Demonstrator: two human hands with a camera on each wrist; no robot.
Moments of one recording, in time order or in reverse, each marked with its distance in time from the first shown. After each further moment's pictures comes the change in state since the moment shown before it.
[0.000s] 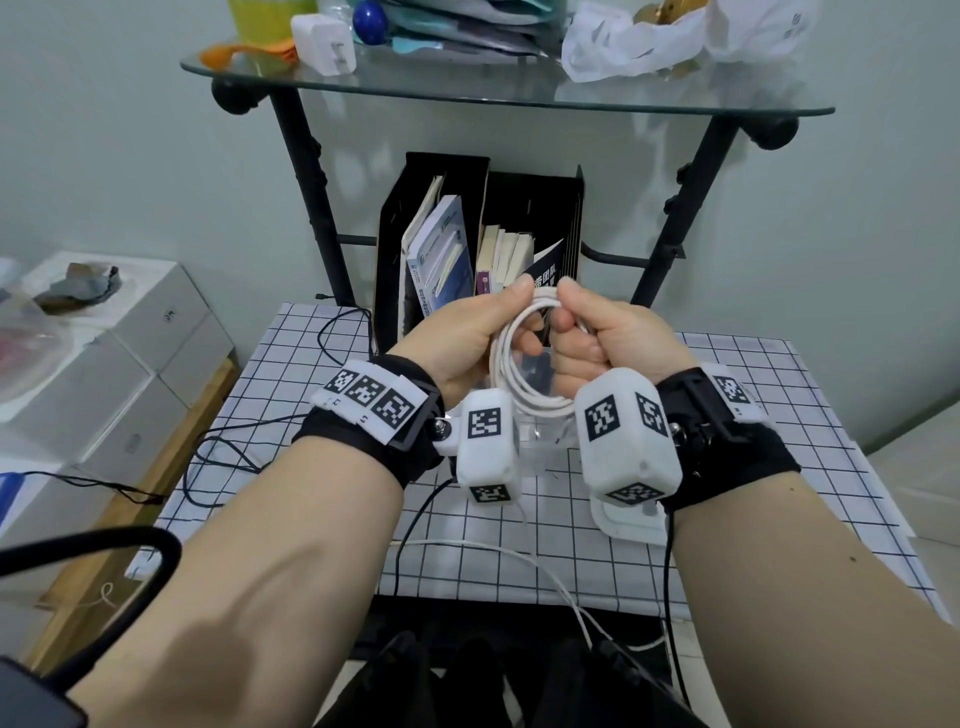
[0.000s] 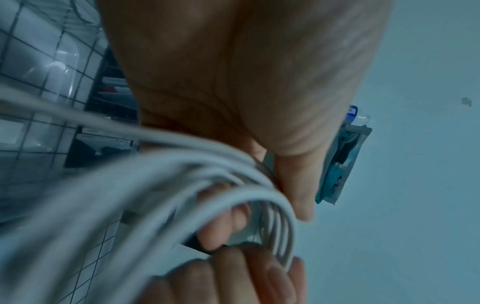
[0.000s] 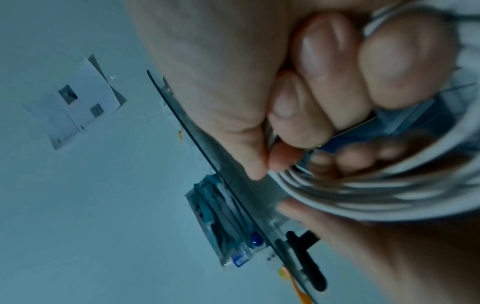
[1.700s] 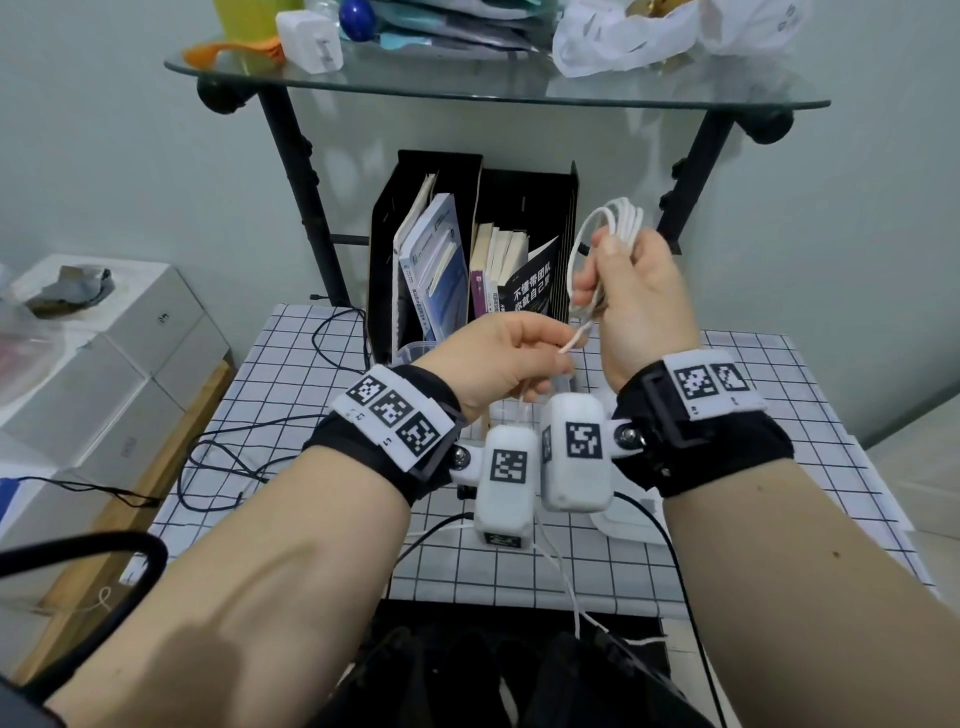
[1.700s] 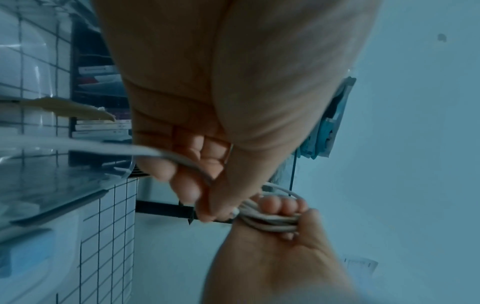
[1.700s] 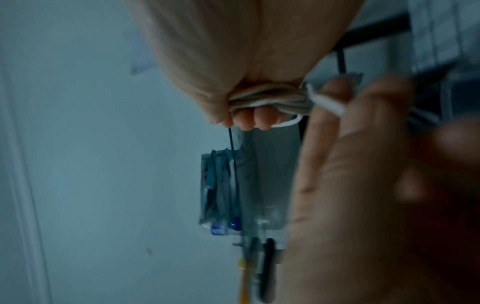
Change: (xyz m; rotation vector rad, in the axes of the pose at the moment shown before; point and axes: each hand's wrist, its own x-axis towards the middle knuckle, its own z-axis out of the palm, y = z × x) left_hand -0.003 -0.005 0.029 0.198 -0.064 0.029; right_hand 0.016 -0.005 -0.001 -0.494 0.456 -0.687
